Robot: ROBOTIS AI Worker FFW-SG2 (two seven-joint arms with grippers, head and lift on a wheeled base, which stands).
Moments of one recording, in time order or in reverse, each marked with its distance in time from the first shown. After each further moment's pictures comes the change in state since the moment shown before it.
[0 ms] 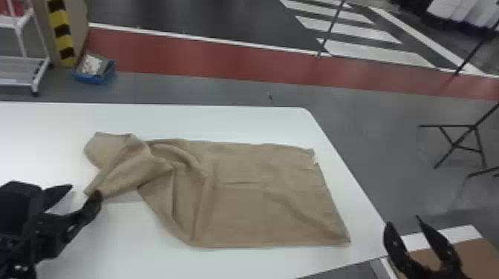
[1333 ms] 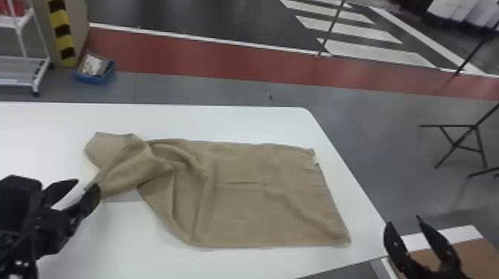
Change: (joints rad) left arm 0.009 -0.004 0.006 -0.055 -0.001 0.039 0.002; right arm 0.000 0.000 0.002 0.005 -0.014 -0.008 0.014
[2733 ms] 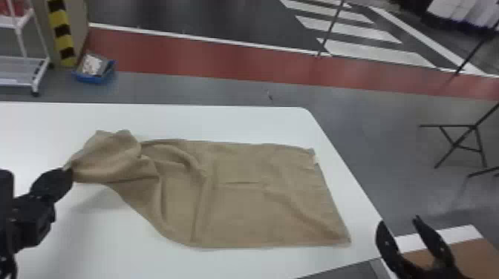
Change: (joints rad) left arm 0.049 0.021 0.078 -0.105 0.022 -0.003 0.042; right arm -0.010 0.000 0.029 0.020 0.072 -0.067 -0.013
